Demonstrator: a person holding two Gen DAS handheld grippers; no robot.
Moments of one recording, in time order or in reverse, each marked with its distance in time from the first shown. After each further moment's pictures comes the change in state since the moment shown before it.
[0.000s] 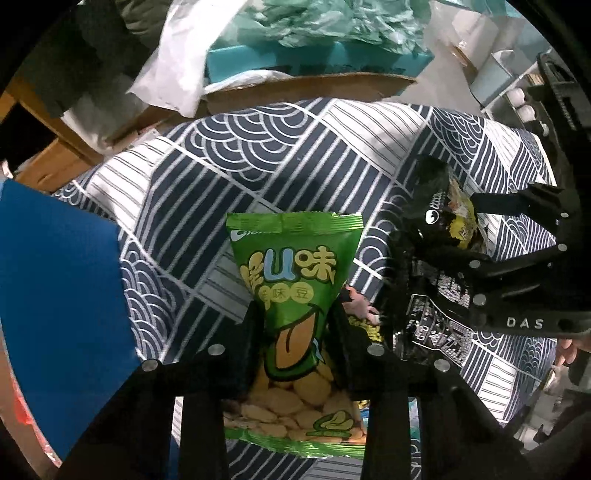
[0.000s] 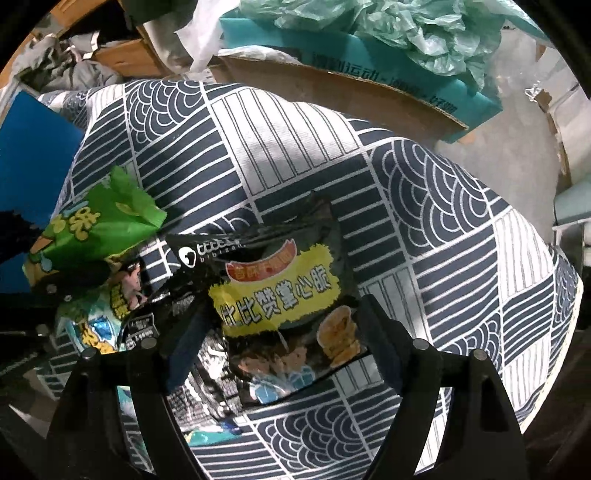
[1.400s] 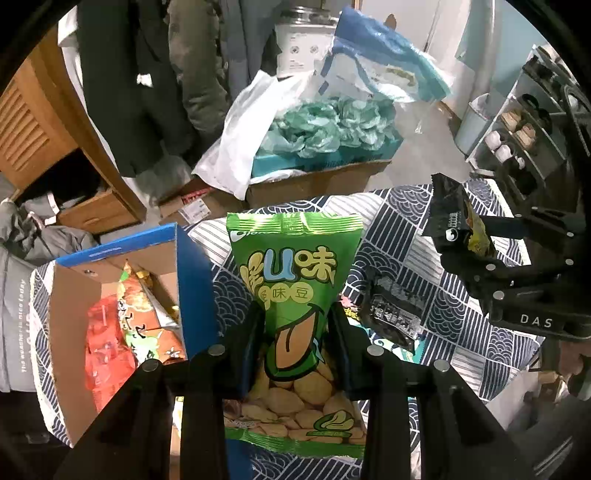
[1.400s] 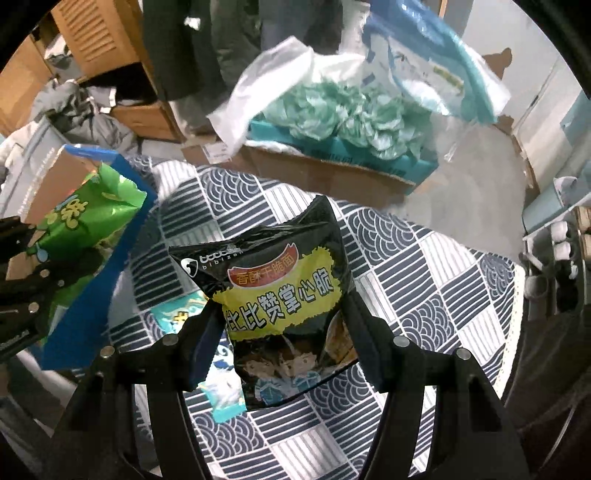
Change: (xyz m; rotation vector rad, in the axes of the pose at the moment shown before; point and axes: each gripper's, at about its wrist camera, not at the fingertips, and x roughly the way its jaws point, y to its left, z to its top) left arm -0.150 0.004 -0.051 0.018 -0.288 0.043; right arm -0.141 0.045 -0.038 0.041 -0.251 -0.051
